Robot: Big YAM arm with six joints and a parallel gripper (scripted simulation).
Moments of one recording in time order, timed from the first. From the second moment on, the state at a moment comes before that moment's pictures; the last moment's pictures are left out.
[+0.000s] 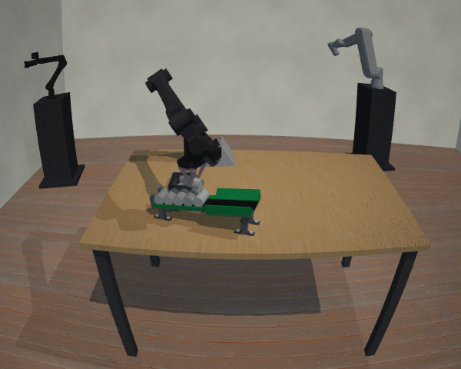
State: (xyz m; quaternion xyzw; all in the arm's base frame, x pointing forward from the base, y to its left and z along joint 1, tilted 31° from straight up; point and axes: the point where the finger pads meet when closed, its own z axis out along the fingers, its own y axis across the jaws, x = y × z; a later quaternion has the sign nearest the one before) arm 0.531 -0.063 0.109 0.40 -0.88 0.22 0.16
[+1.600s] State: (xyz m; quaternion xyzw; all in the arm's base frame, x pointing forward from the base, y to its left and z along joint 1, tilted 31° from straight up) arm 0.531 -0.063 0.114 0.14 -0.95 0.25 0.09
